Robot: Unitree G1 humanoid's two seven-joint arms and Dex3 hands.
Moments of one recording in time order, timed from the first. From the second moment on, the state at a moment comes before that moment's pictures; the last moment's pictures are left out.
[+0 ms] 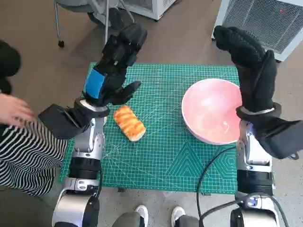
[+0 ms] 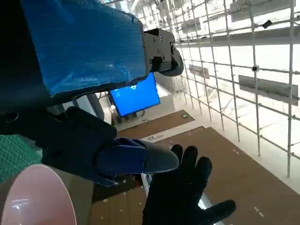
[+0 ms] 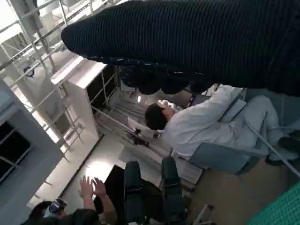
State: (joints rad) left arm -0.70 0.12 0.13 0.49 -0.28 -0.50 -0.51; right arm -0.67 -0.19 -0.13 0.34 0.18 -0.53 0.30
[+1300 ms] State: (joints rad) left arm -0.70 0.12 0.13 0.46 -0.28 -0.48 -0.51; right arm -0.66 -0.24 -0.19 0.39 0.24 -0.55 0.36
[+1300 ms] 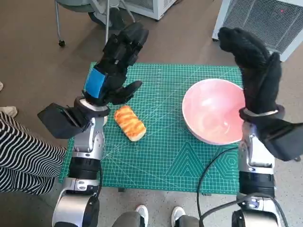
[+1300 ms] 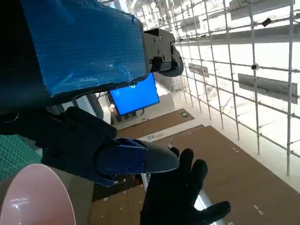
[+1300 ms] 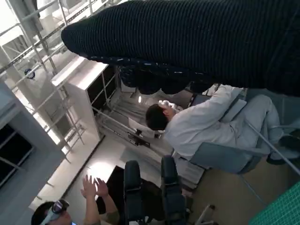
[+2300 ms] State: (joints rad) left arm -0.69 0.13 0.14 0.49 -0.28 -0.51 -0.50; right arm -0.74 -0.43 -0.36 1.11 0.18 -0.60 0.15
